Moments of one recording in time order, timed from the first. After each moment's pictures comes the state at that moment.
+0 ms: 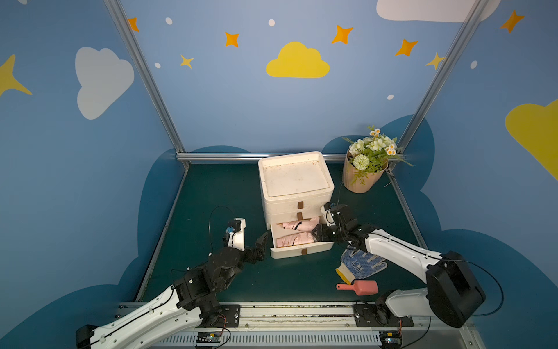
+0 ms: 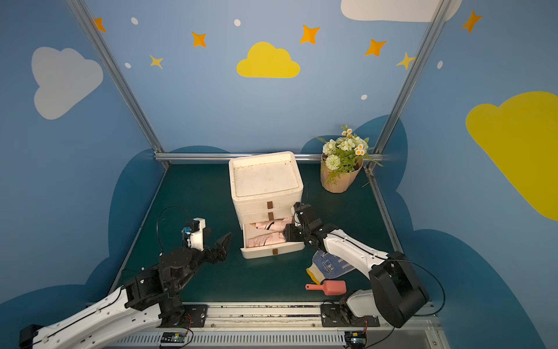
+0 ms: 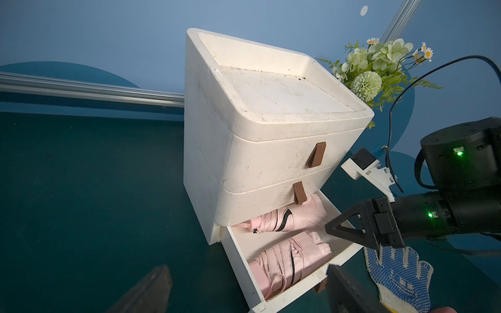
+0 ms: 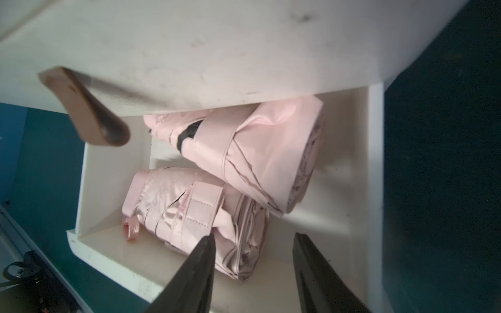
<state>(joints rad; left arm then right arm) -0.99 0.51 0.51 -0.32 -0.56 -0.45 0.63 1.36 0.79 -0.34 -0.15 0.44</state>
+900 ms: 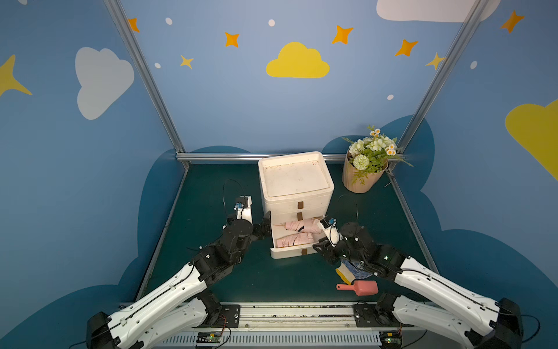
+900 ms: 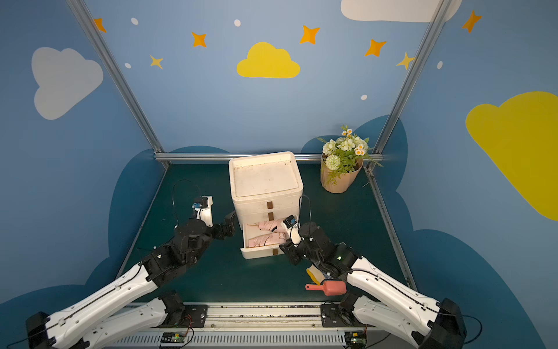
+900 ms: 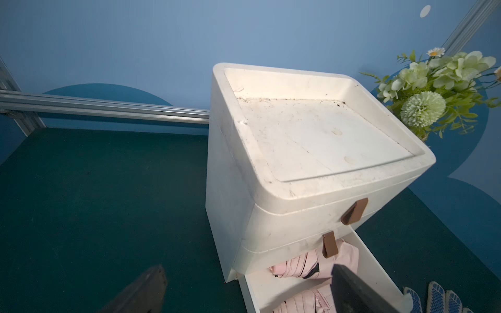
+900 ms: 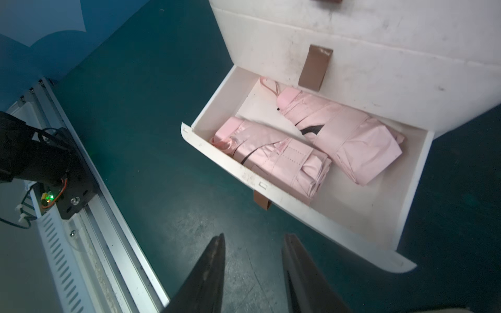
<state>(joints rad) -0.76 0.90 0.77 -0.25 -0.51 -0.42 0.89 0.89 0.64 -0.44 -0.06 0.23</state>
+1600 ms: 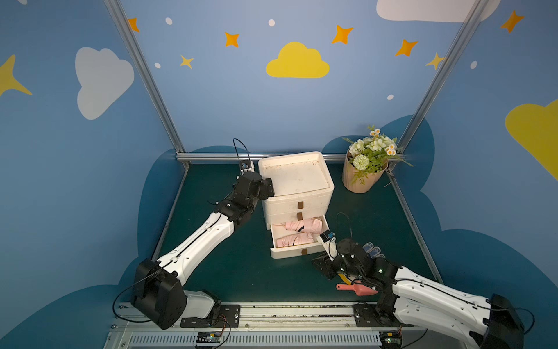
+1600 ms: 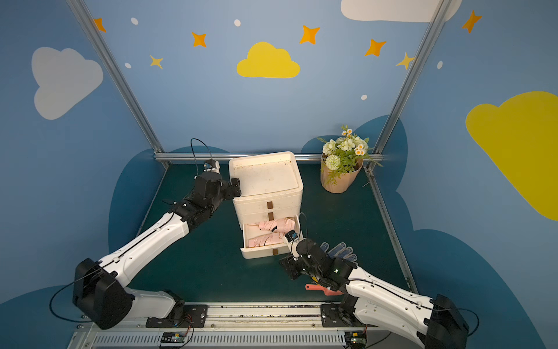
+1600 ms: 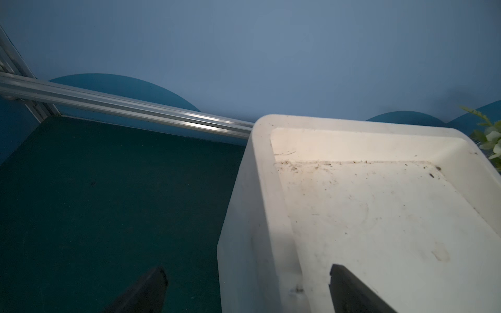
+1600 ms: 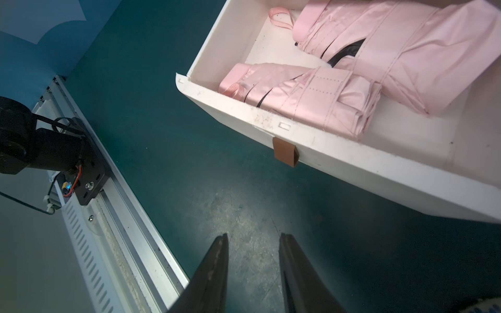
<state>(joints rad) -0.50 1.41 1.18 -0.26 -0.37 -0.44 1.00 0.90 0.46 -0.28 -0.06 0.44</state>
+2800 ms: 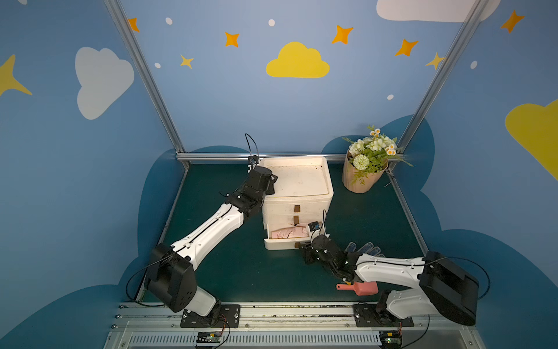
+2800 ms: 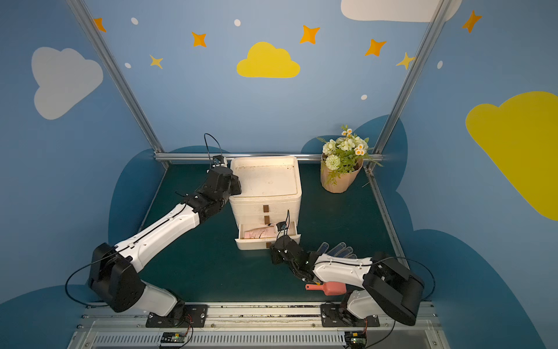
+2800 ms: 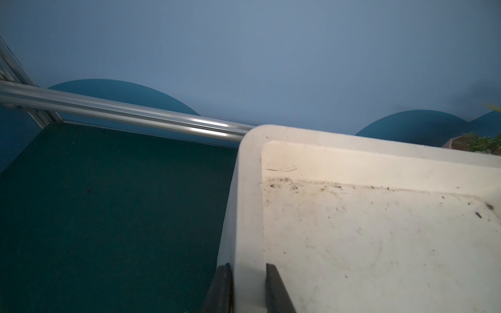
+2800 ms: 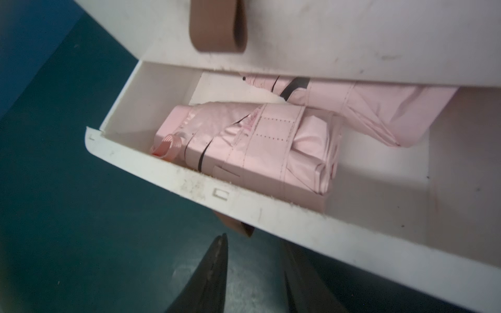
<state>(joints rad) -0.54 1.51 1.27 -0.29 -0.43 -0.48 1.02 1.41 0.54 0.22 0.29 0.58</state>
